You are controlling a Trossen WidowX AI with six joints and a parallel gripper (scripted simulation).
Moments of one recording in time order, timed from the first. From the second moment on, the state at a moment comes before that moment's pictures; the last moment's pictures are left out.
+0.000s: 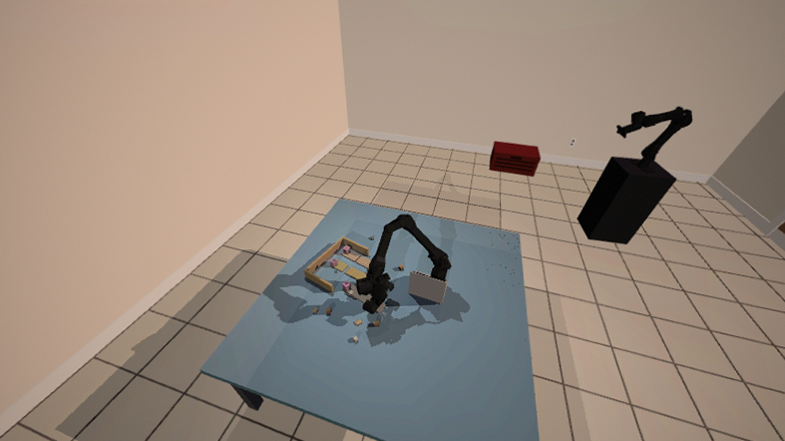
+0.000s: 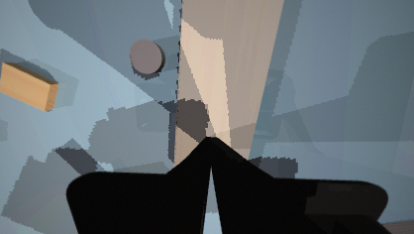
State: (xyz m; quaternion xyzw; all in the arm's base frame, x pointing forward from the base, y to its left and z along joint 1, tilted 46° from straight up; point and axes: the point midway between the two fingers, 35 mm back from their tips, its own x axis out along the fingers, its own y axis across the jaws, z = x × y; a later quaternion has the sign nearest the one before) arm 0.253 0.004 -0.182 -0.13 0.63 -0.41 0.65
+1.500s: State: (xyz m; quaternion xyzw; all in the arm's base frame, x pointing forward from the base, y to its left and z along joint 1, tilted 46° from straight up) arm 0.372 0.005 -0.125 -0.07 0.60 -0.46 0.65
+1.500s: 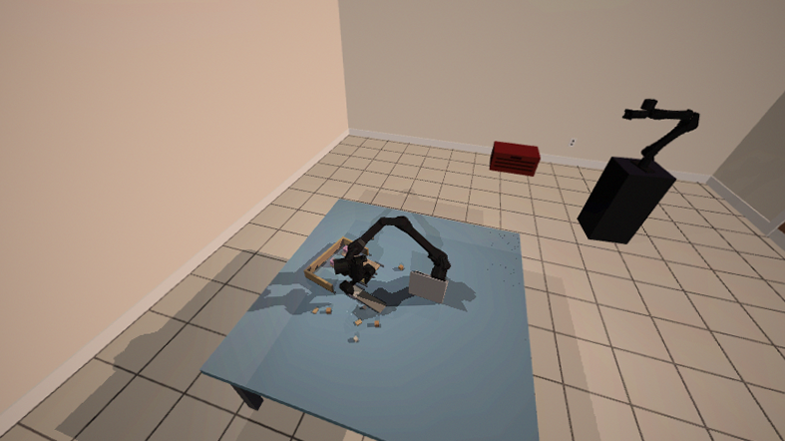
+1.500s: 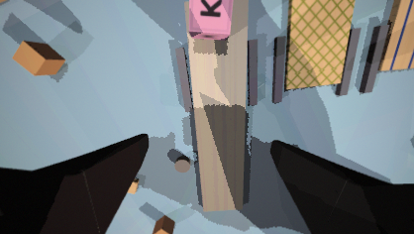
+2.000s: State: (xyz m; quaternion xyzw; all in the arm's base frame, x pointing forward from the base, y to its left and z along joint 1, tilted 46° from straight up) arm 0.418 -0.011 -0.112 -0.07 0.60 -0.46 0.65
